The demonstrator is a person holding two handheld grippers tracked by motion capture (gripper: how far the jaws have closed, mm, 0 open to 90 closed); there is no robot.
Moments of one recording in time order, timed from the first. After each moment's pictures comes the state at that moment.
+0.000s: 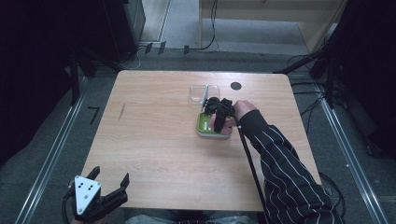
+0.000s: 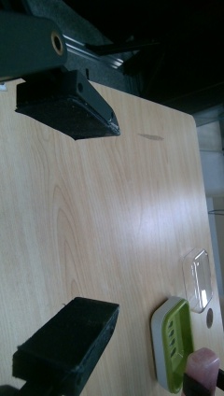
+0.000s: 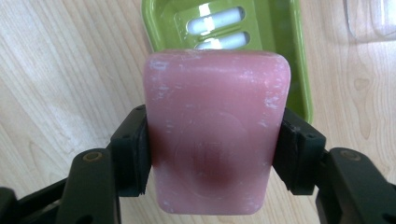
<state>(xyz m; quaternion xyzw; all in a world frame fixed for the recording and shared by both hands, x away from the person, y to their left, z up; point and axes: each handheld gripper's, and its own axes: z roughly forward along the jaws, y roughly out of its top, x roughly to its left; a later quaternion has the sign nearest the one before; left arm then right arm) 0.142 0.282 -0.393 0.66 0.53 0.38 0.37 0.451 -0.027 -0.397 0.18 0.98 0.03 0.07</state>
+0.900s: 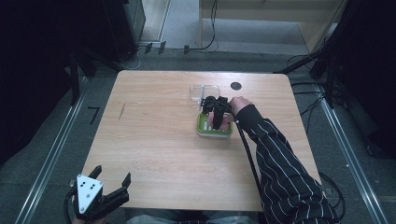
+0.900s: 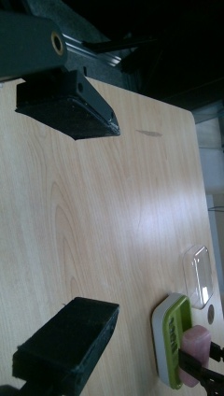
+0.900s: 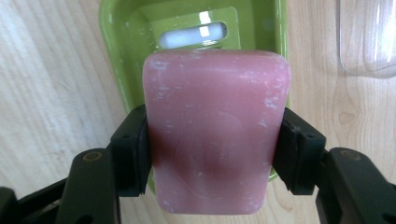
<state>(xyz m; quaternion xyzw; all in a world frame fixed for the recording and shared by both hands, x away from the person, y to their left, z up) 0.144 0.280 -0.393 0.66 0.53 0.38 0.38 0.475 -0.019 -0.417 0.13 0.99 0.02 0.07</state>
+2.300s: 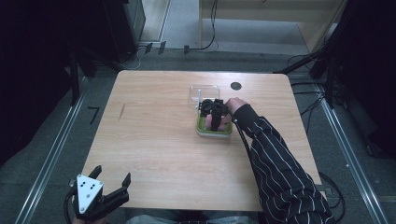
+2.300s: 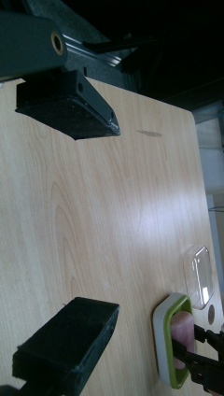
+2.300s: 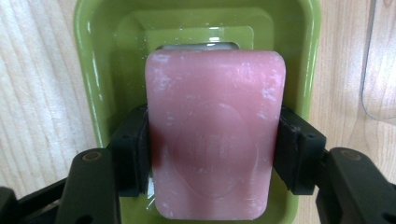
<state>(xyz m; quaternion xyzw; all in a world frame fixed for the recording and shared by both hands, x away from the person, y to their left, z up) 0.144 0.280 -0.393 0.66 0.53 0.38 0.37 0.488 -0.012 -0.444 0.08 0.99 0.03 0.06</state>
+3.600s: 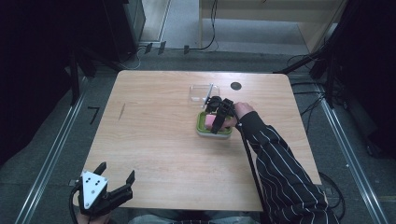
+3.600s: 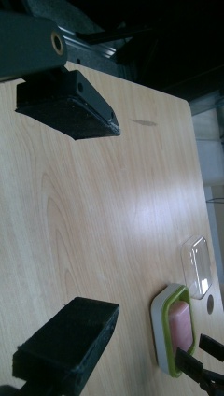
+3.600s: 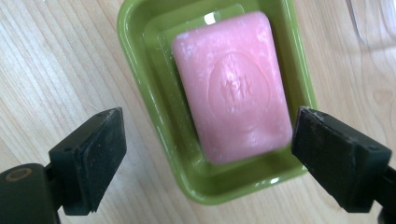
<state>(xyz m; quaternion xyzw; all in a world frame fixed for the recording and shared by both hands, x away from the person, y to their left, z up) 0.154 0.273 -0.393 0.67 0.51 0.37 0.38 0.468 -0.035 -0.417 0.22 0.97 0.08 0.04</state>
